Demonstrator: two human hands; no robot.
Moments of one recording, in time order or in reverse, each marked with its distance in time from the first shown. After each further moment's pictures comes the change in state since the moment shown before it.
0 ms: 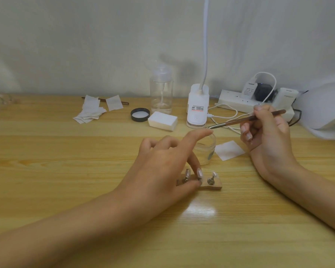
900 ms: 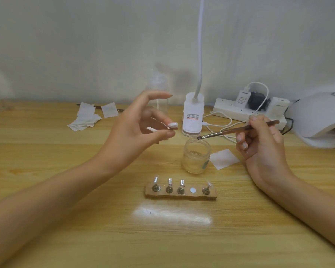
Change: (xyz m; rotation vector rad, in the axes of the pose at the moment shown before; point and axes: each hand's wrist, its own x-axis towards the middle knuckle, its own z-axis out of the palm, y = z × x) left_hand 0.046 -0.052 -0.022 -0.747 0.248 -0.090; right_hand 0.001 -0.001 -0.003 0.020 0.028 0.017
